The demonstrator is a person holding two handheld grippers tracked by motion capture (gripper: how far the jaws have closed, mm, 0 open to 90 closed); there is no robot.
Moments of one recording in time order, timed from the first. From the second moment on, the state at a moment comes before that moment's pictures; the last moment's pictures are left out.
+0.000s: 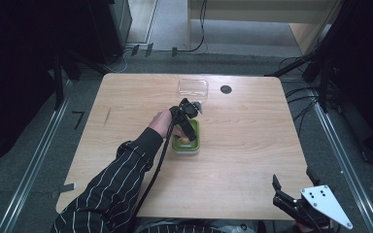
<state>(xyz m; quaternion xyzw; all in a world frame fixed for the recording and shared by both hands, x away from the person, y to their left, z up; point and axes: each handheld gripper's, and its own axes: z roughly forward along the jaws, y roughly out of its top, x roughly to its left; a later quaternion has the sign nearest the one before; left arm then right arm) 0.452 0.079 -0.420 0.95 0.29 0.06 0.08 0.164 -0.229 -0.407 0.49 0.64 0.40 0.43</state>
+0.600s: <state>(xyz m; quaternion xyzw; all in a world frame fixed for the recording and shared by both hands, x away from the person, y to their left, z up) 0.435 0.118 -0.415 0.94 0.32 0.07 0.07 0.176 -0.221 -0.406 0.48 0.65 0.42 0.42</state>
